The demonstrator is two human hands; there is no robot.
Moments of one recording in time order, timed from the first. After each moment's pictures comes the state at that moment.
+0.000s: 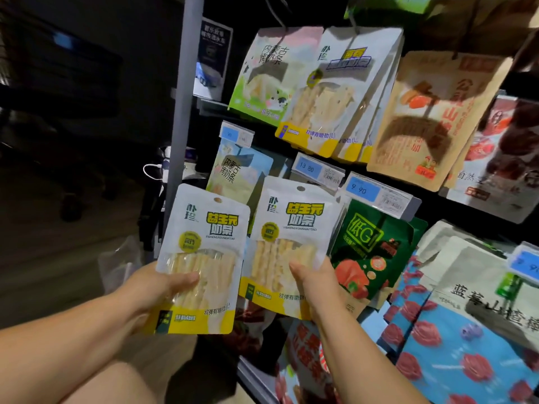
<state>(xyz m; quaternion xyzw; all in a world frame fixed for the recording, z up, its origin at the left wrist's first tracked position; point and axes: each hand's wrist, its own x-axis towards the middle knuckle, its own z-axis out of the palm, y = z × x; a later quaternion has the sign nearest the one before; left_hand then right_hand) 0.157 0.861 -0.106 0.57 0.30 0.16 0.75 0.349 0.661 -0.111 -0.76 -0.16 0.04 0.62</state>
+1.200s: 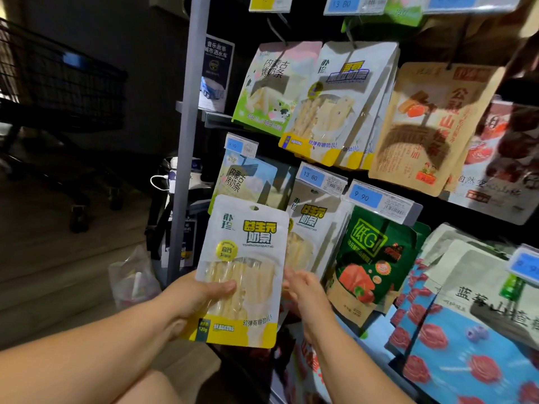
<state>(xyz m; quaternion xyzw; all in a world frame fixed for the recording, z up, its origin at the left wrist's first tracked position) 0.170 0.837 -0.095 0.56 0.23 0.09 0.79 0.296 0.665 -0.098 -0.75 -0.15 0.15 0.63</state>
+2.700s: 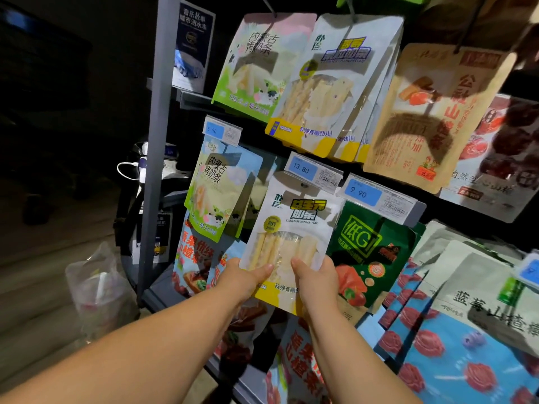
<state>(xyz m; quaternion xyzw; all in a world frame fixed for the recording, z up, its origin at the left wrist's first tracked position) 0.308 0.801 -0.128 0.67 0.27 0.12 0.69 0.359 0.670 -0.098 -0.74 -0.09 -0.05 0.66</state>
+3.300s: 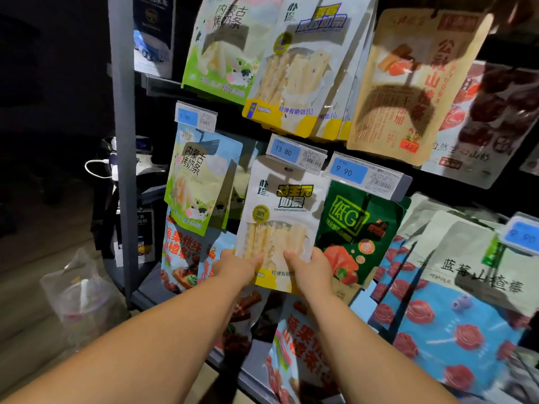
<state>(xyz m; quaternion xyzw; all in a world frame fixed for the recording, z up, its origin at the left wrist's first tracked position) 0.331 0.802 -0.125 0.74 0.34 0.06 0.58 0.376 0.660 -0.116 -0.83 -0.07 -0.05 0.56</state>
